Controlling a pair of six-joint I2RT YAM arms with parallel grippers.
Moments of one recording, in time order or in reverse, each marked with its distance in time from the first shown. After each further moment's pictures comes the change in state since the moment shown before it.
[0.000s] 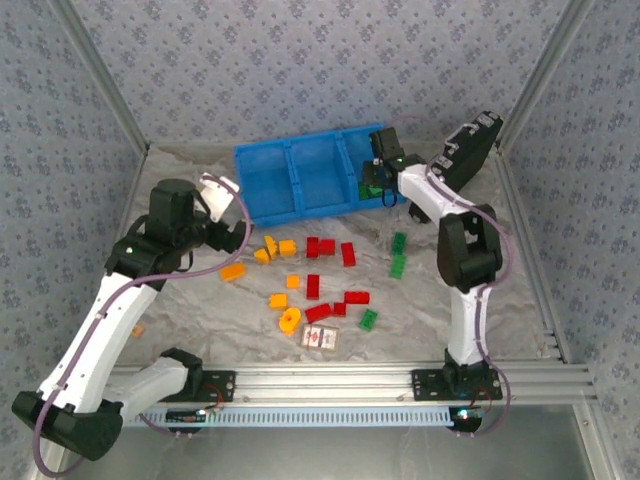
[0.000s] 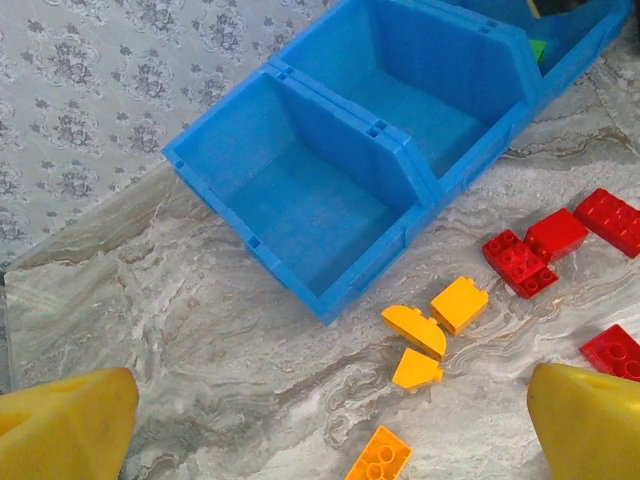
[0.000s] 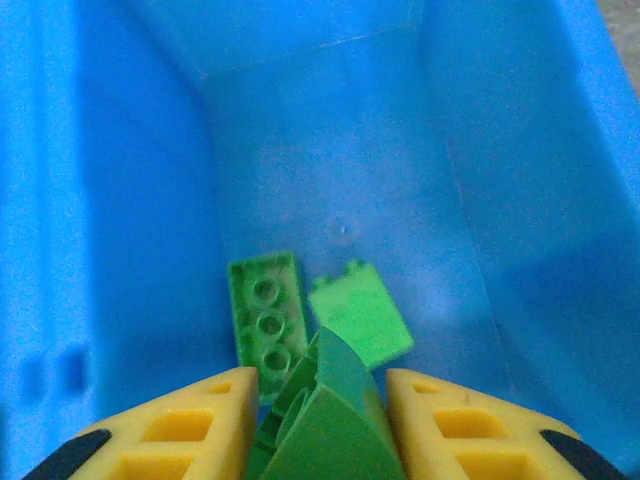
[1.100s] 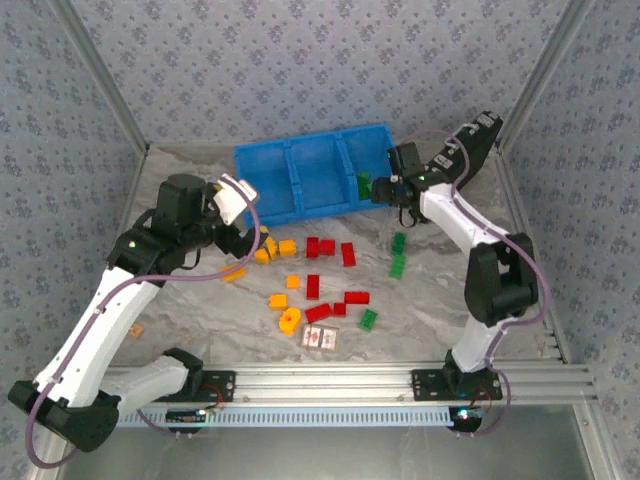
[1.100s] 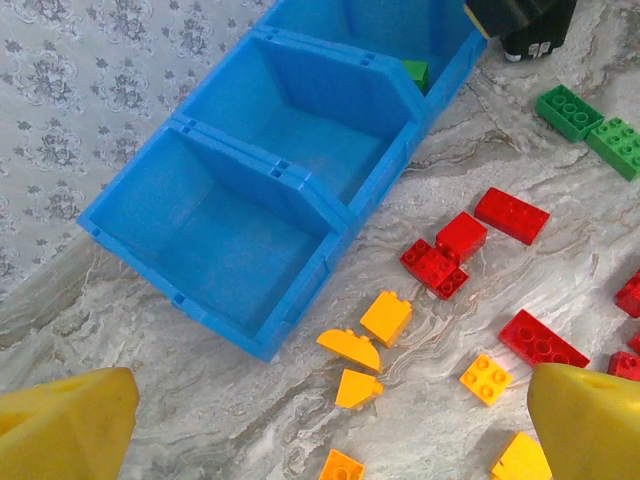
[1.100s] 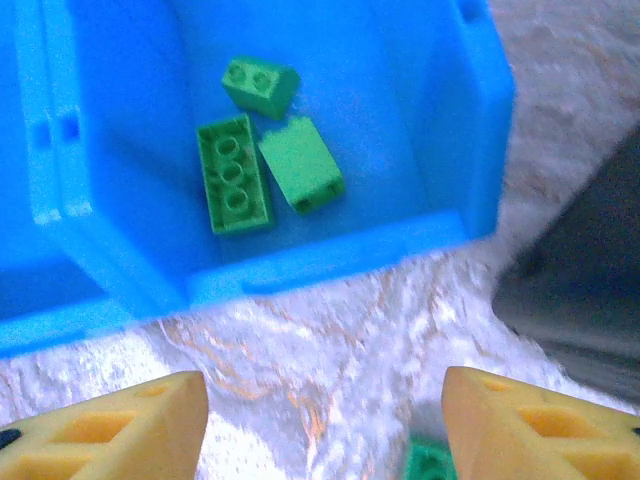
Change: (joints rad) left arm -0.079 0.032 0.082 -0.062 0.111 0.064; right arm -0.002 -0.383 -0.392 -0.039 -0.013 0.051
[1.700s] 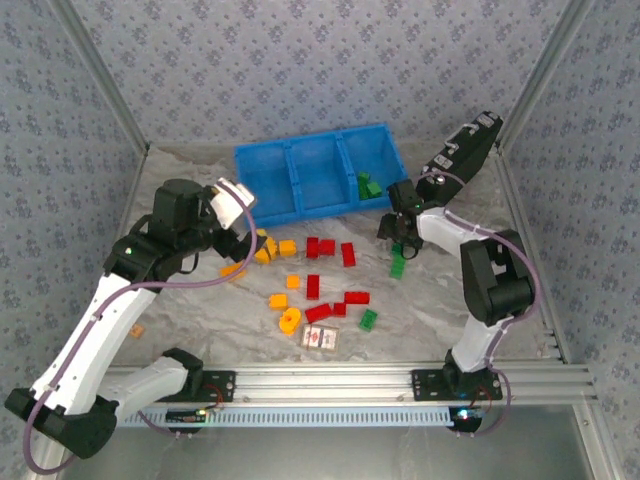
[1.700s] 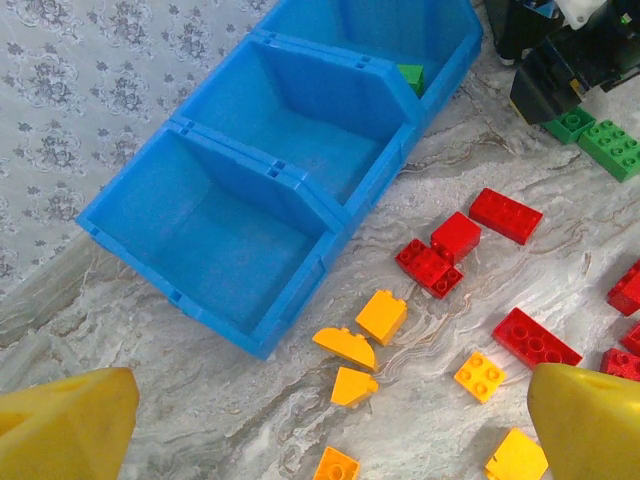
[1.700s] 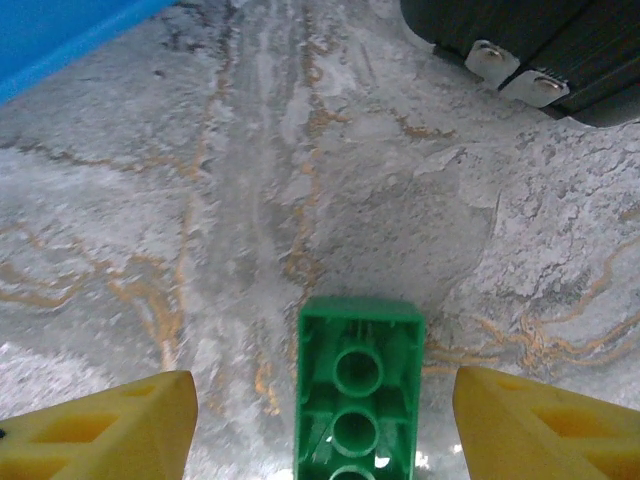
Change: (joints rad) left arm -0.001 -0.035 -0.026 0.003 0.006 -0.003; right arm -0.015 0.042 -0.260 0.074 0.025 0.197
